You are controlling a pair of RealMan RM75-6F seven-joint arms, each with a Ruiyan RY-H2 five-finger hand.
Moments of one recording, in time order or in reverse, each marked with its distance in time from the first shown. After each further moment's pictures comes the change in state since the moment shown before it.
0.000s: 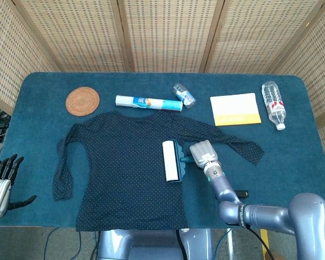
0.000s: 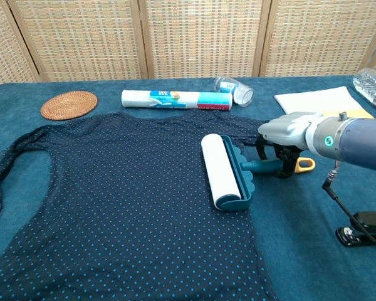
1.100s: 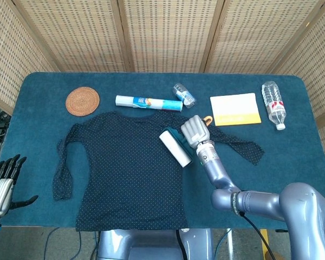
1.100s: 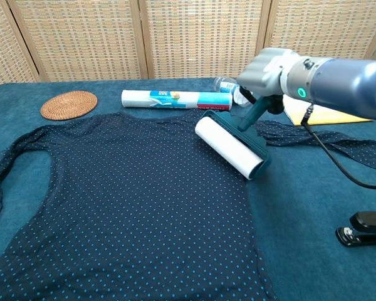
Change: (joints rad) left arm -0.018 -0.001 0.004 0.009 -0.012 -0.035 -0.017; right arm 0.189 0.035 -0.011 0.061 -0.023 0.083 -0.366
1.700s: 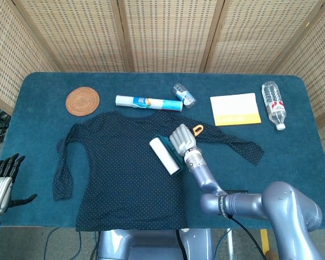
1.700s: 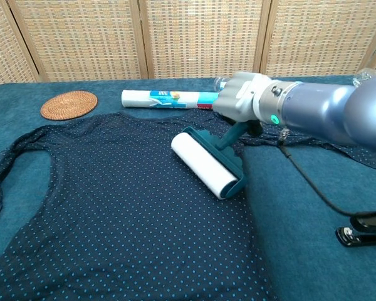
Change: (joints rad) left arm -0.010 0.001 -0.007 0.018 -0.025 -0.022 -0.022; right arm 0.066 -0.080 -0.029 -0.048 0.061 0.028 -0.122
